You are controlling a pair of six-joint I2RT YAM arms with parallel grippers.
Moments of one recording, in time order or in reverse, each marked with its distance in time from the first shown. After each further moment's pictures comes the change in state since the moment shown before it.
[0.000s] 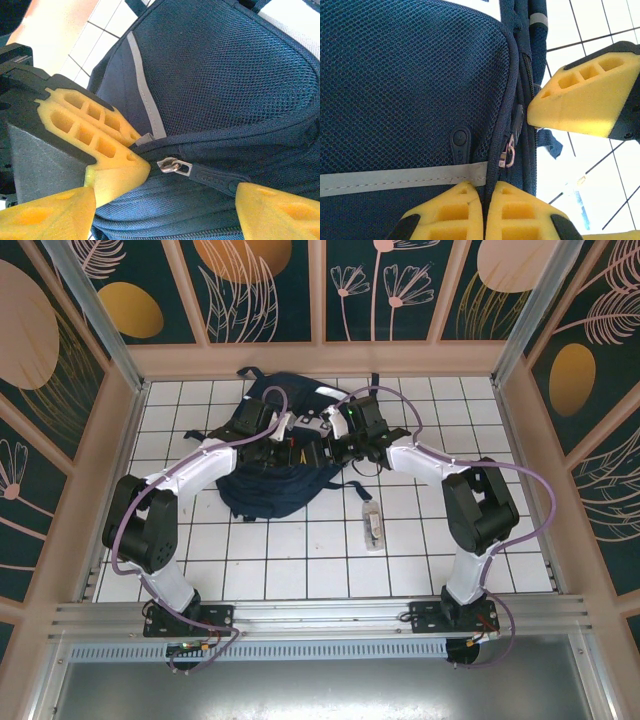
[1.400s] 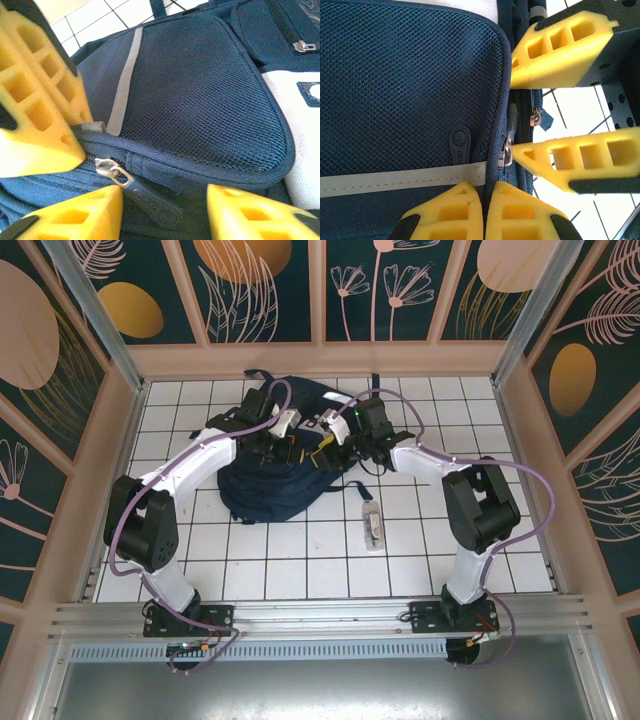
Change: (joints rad) left arm -0.003 0.010 0.143 -0.227 0.034 0.125; right arm -0.034 0.009 -0.048 0.079 -0.026 -0.435
